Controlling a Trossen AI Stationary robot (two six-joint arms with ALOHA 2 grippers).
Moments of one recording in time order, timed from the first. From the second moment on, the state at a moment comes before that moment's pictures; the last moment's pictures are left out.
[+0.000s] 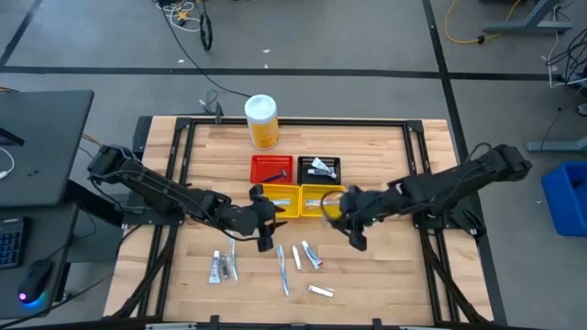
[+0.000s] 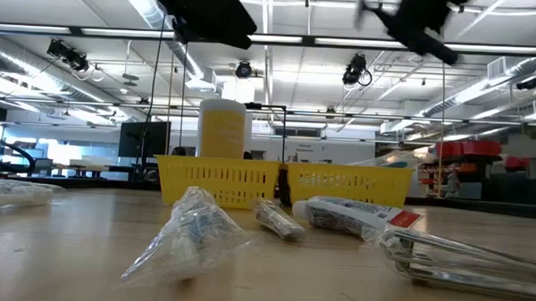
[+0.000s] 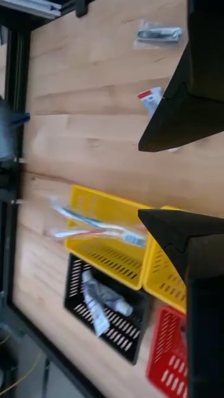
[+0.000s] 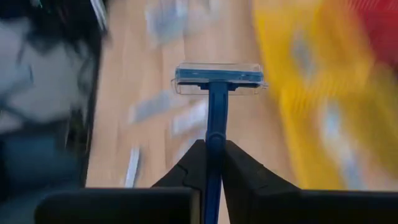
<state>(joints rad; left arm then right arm) -0.36 1.44 0.98 -0.14 -0.52 -0.31 0.31 1.27 1.02 -0.49 0.08 0.45</state>
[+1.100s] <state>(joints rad) -0.19 1.44 0.98 0.48 -0.32 -0.01 0.20 1.30 1.02 0.24 0.25 0.02</state>
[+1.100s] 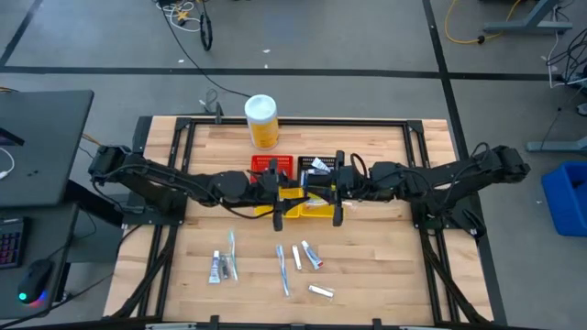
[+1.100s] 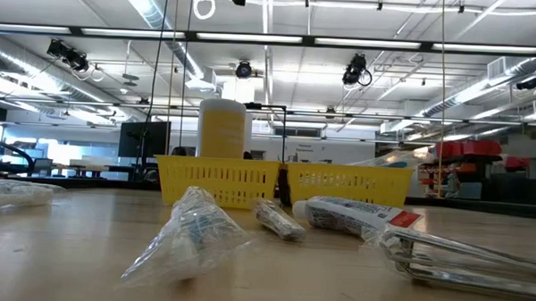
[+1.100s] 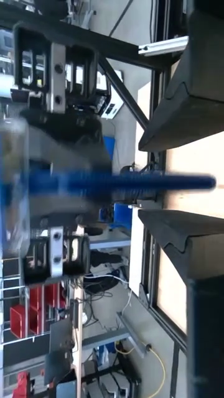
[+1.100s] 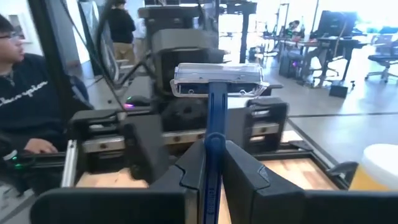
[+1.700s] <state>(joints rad) -0.19 1.44 0.98 0.45 -0.36 0.03 0.14 1.34 1.02 0.32 0.12 0.01</state>
